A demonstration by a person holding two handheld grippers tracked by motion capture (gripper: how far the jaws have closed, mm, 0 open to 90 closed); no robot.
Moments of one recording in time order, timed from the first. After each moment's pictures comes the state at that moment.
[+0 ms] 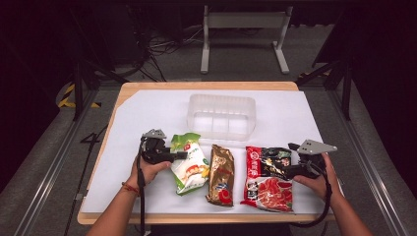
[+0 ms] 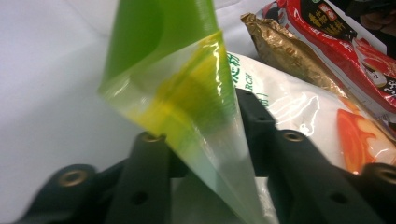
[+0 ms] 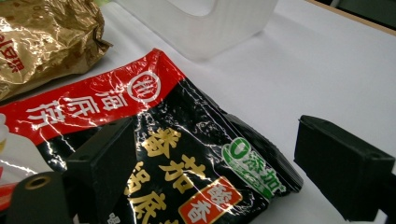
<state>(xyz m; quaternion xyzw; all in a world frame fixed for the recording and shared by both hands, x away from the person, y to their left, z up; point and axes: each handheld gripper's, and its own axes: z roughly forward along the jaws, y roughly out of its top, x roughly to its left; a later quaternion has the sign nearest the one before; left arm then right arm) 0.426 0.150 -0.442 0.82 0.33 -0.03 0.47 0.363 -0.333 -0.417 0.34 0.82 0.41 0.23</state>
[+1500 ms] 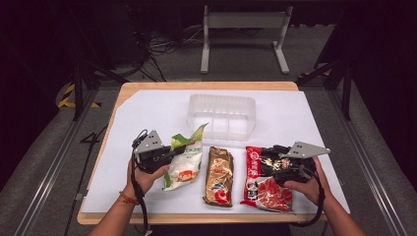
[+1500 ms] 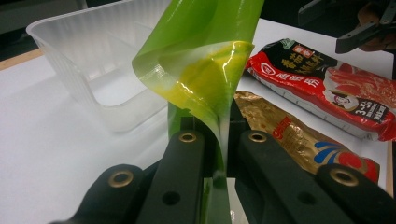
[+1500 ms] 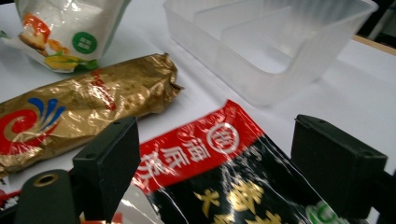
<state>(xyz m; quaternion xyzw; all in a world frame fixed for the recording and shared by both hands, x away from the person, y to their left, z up) 0.370 0.146 -0.384 0.80 0.25 0.13 0.53 0.345 -0.296 -0.397 0.29 0.81 0.46 0.20</state>
